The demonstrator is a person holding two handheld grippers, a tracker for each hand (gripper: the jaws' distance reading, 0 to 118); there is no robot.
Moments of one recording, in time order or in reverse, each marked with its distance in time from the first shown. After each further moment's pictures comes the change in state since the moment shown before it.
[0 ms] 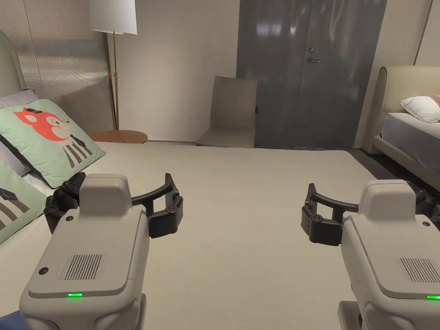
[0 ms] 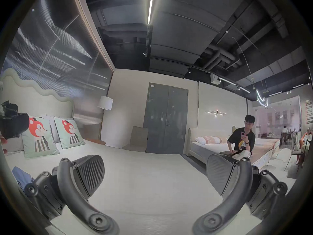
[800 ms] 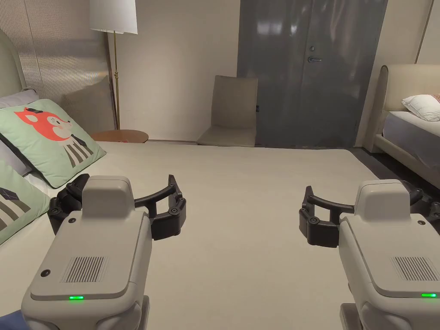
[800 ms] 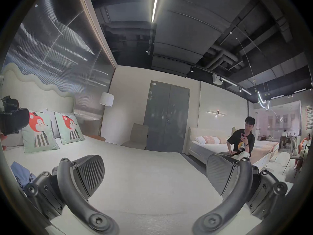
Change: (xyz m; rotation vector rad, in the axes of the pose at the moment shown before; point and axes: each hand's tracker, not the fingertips) left arm 0.002 -0.002 0.002 -0.004 -0.016 0.006; right arm -0.004 -0.001 0.000 -0.024 0.008 0.034
